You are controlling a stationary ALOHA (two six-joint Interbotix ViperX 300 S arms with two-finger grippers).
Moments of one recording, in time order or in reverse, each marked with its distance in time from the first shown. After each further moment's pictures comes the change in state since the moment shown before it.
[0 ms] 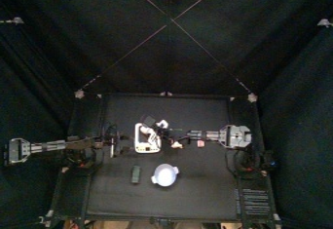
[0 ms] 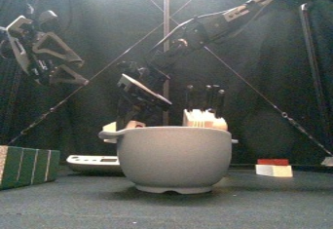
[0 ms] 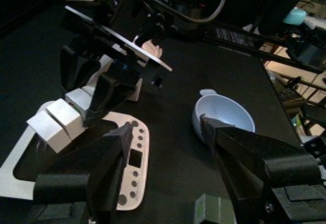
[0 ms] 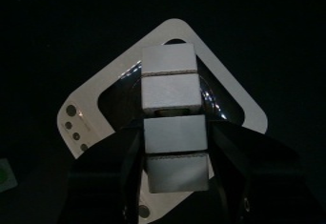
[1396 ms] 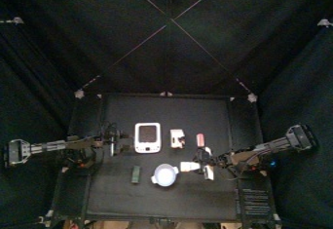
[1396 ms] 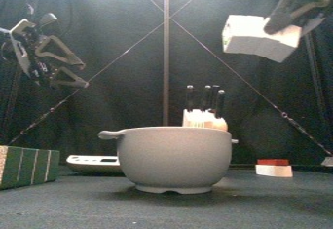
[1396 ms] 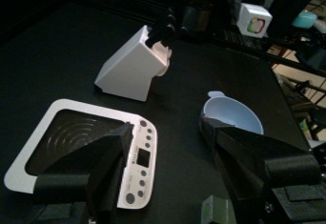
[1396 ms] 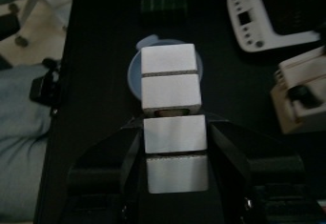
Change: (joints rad) left arm 0.034 0.000 0.003 0.000 0.000 0.000; right arm 0.460 -0.989 0.920 -0.026 -0.213 0.005
